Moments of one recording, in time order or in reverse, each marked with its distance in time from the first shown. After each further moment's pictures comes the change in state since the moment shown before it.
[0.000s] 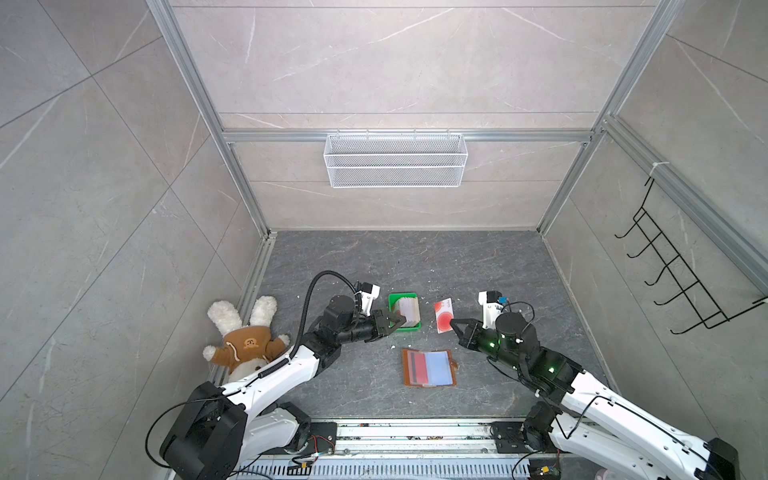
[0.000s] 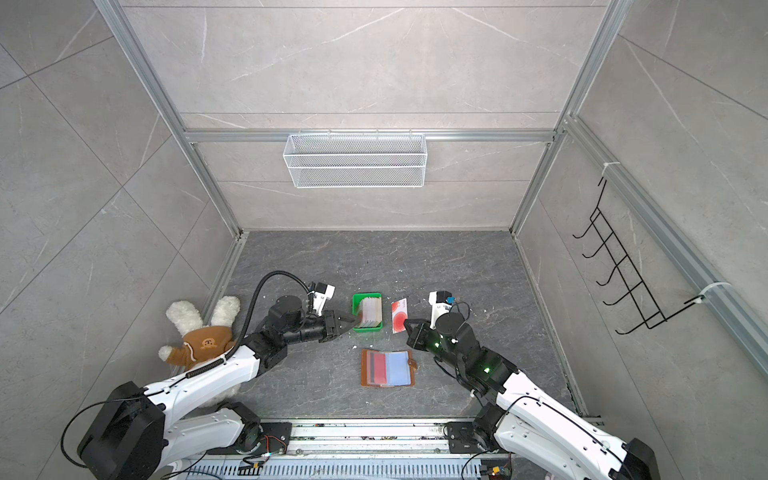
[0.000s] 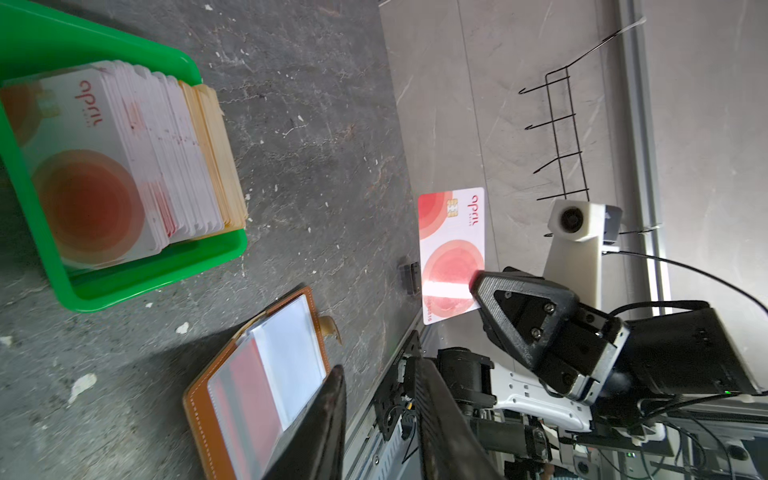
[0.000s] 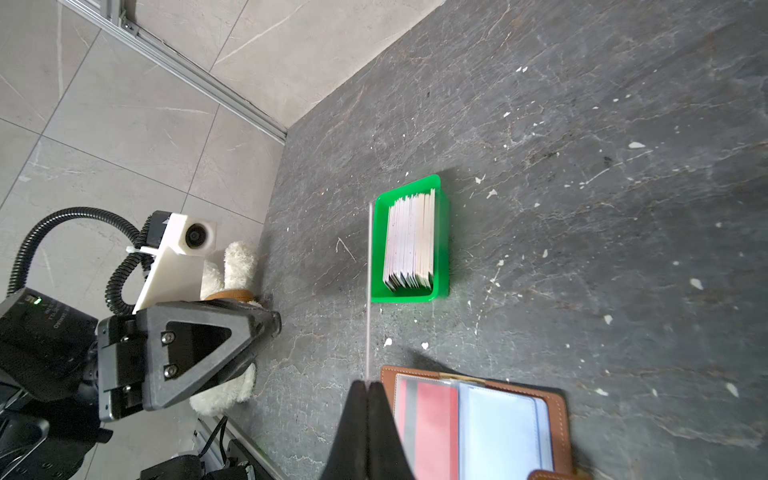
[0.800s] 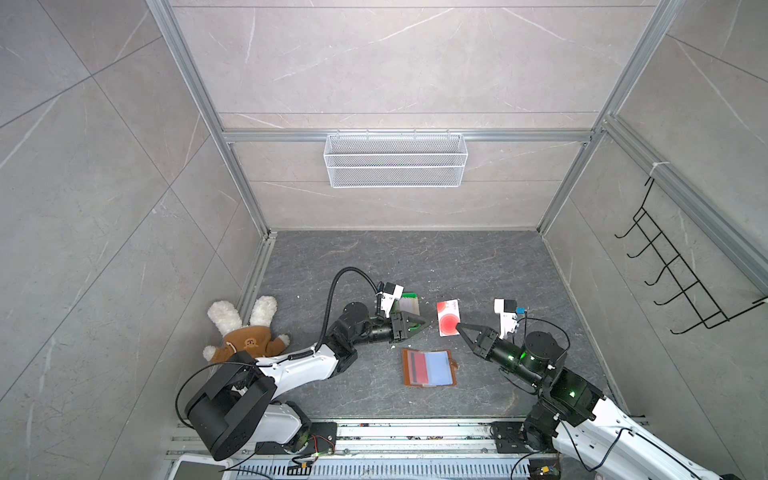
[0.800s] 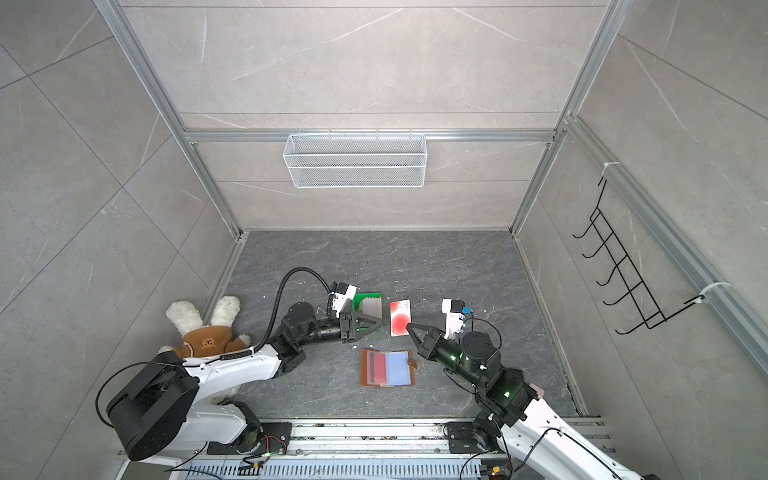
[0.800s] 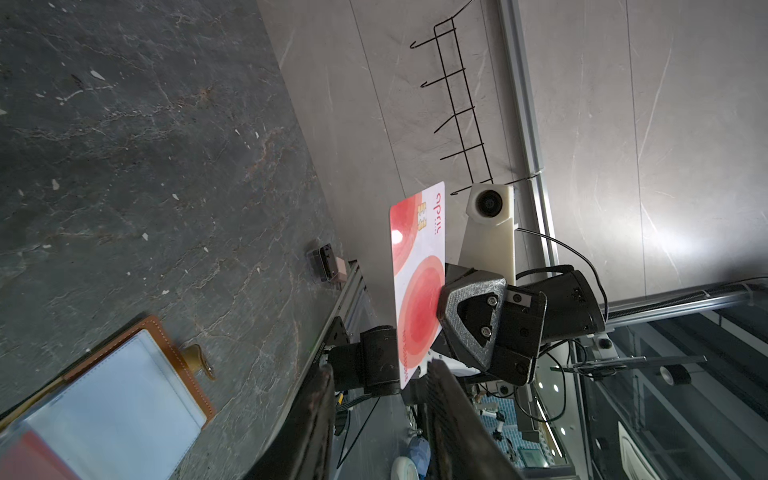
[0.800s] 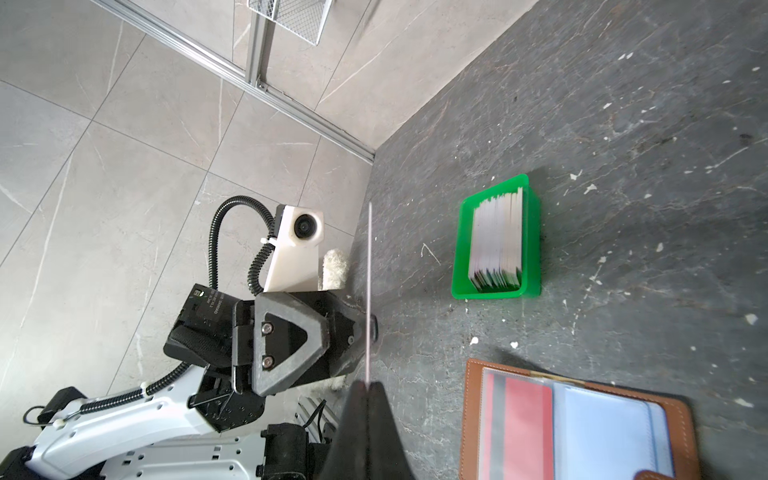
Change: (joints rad) left arm -0.154 0.190 -0.002 0.484 0.076 -0.172; right arm 0.000 -0.233 -0.118 0.129 -0.117 0.124
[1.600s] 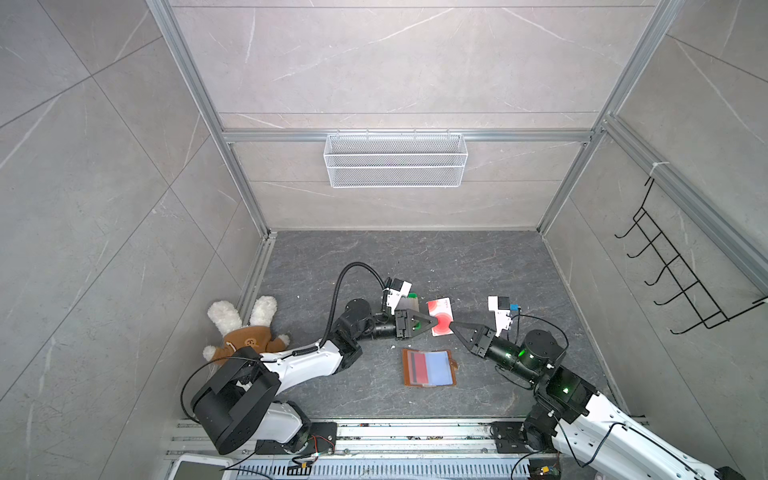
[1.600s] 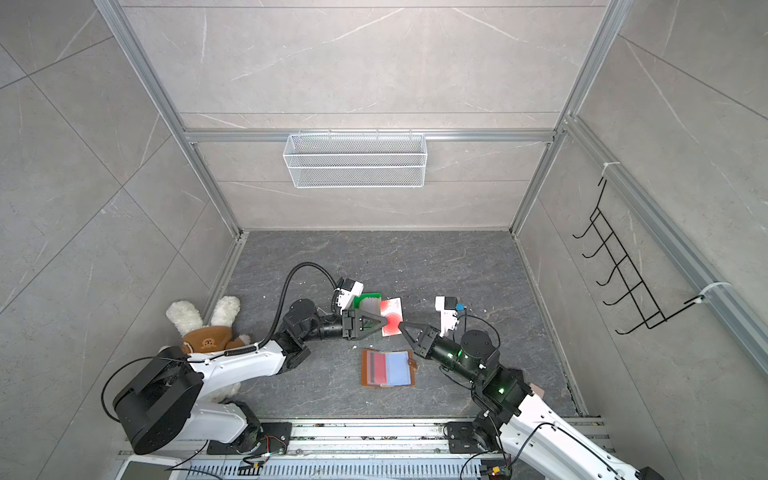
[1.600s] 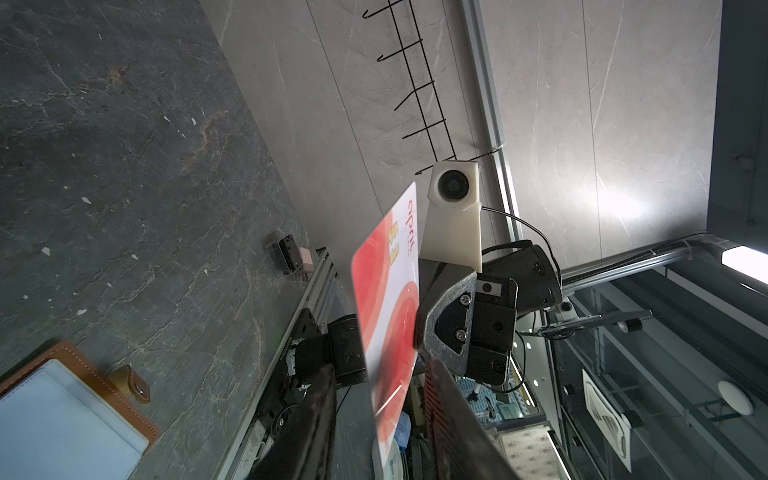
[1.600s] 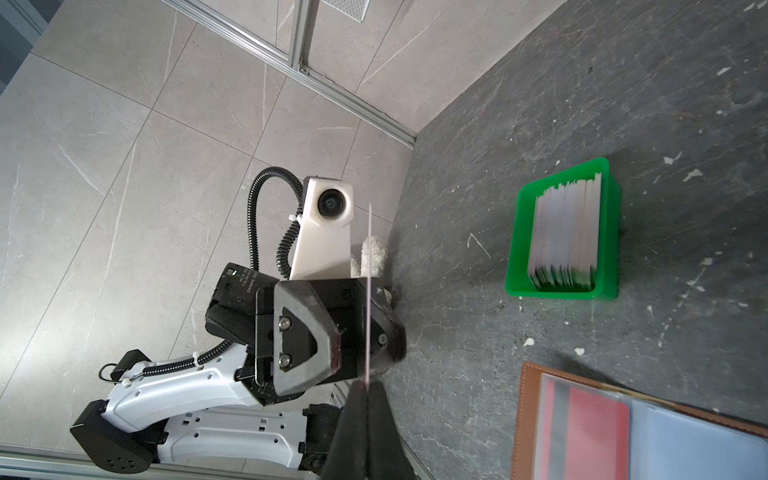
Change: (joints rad) left arm -0.017 0.039 0.055 0.066 0.076 -0.035; right arm 0.000 0.053 -0.010 0.139 -0.098 0.034
